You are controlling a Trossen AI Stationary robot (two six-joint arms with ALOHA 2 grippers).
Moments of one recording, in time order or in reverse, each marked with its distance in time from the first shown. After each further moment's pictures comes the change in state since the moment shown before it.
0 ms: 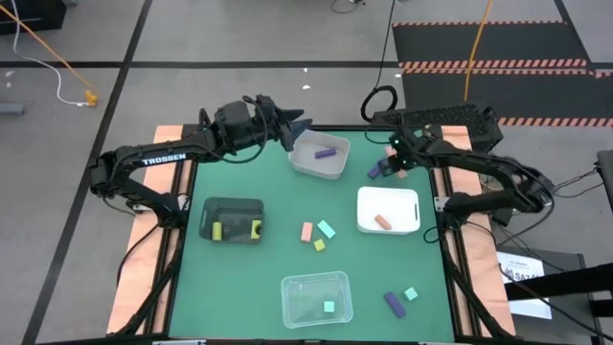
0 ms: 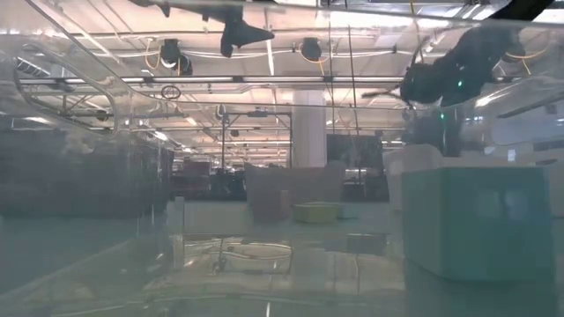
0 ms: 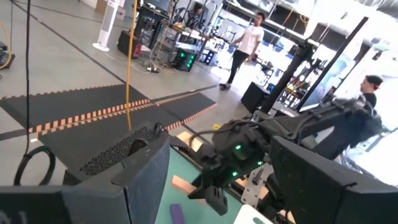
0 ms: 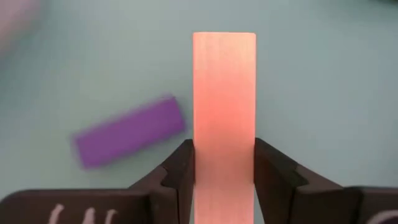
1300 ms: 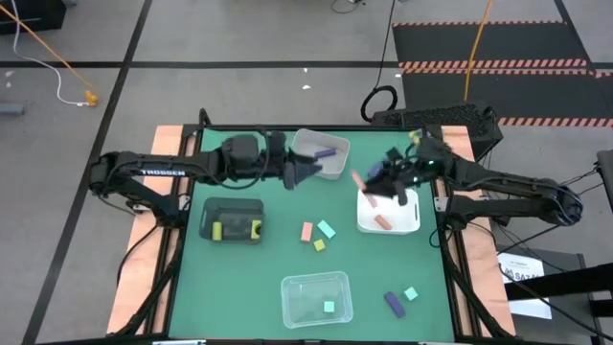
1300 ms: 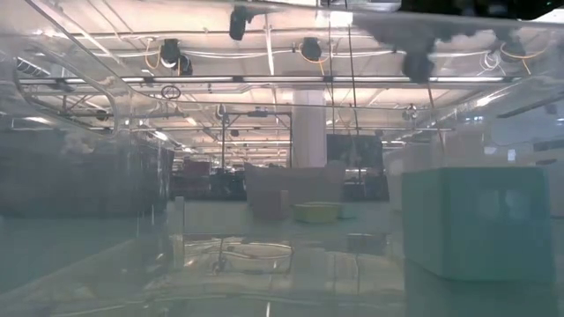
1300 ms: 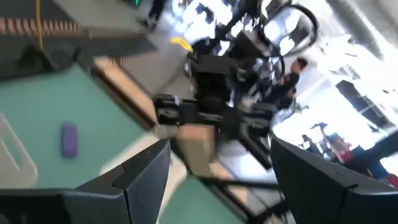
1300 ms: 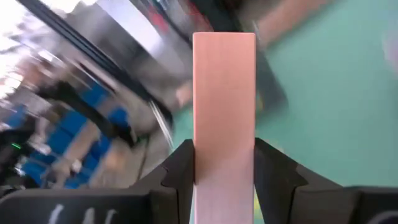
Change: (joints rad) left arm -0.273 0.000 0.000 -0.079 0.028 -0.307; right arm 0.444 -0.407 0.003 0.442 -0.707 0.256
